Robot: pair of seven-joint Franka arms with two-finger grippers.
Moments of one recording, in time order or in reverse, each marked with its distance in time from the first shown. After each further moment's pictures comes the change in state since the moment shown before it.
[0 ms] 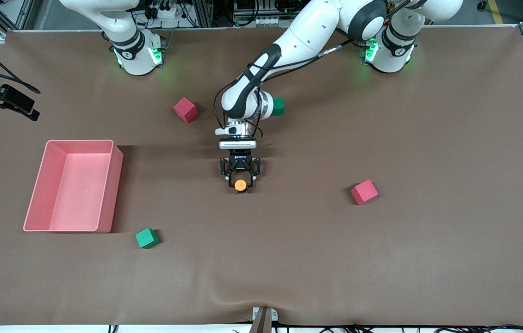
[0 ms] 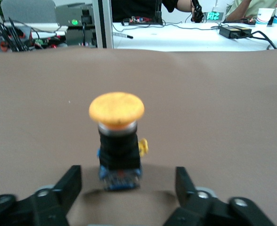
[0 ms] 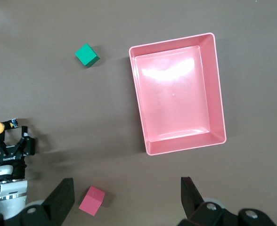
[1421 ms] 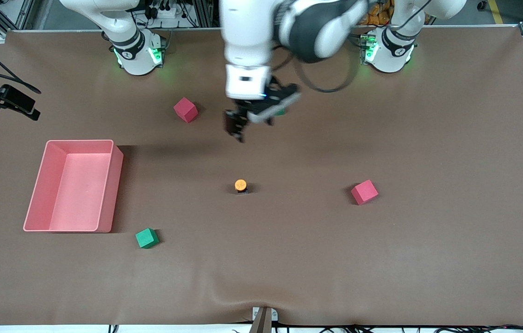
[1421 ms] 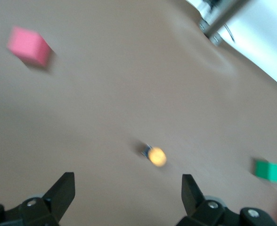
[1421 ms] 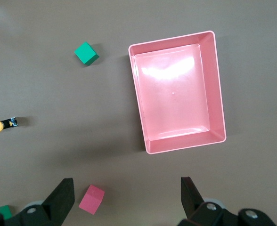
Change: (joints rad) left arm 0.348 -0.663 -0.157 0.077 -1.336 -0.446 0.803; right arm 0.000 -0.001 0.000 -0.004 0.000 -0.005 0.000
